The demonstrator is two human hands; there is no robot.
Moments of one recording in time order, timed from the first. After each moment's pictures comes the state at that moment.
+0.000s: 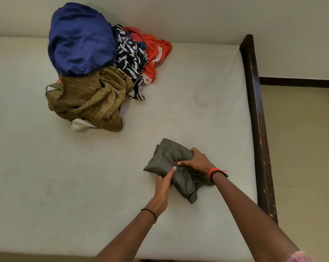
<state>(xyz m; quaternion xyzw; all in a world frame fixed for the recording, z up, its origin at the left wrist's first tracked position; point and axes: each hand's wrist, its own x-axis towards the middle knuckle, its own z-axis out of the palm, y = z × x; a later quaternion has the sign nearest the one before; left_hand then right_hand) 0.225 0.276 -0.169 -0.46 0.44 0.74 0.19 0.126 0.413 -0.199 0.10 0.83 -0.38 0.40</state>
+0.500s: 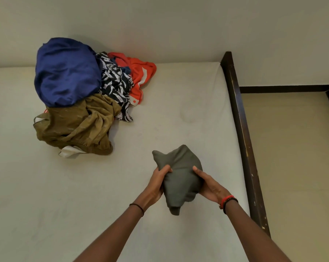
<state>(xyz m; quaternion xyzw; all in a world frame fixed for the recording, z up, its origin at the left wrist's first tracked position) 0.145 0.271 -0.121 -0.36 0.48 0.75 0.28 0.142 0.463 -0.152 0.27 0.44 -0.74 0.43</state>
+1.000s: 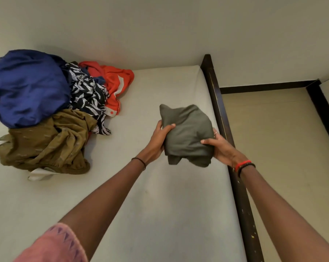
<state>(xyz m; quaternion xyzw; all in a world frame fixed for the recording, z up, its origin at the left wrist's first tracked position) -0.025 0.335 -0.113 -0.22 0.54 0.77 0.24 0.002 0.551 -0.110 0.22 0.55 -0.76 0.28</state>
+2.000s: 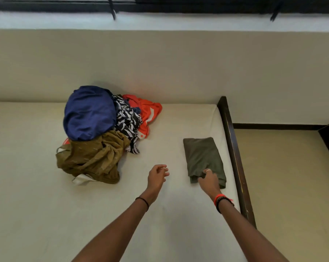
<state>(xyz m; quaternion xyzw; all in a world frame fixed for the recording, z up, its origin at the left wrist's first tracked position) 0.056 0.265 -0.075 -0.31 0.68 0.64 0.16 0.042 0.458 -0.094 0.23 0.88 -0.34 0.23</state>
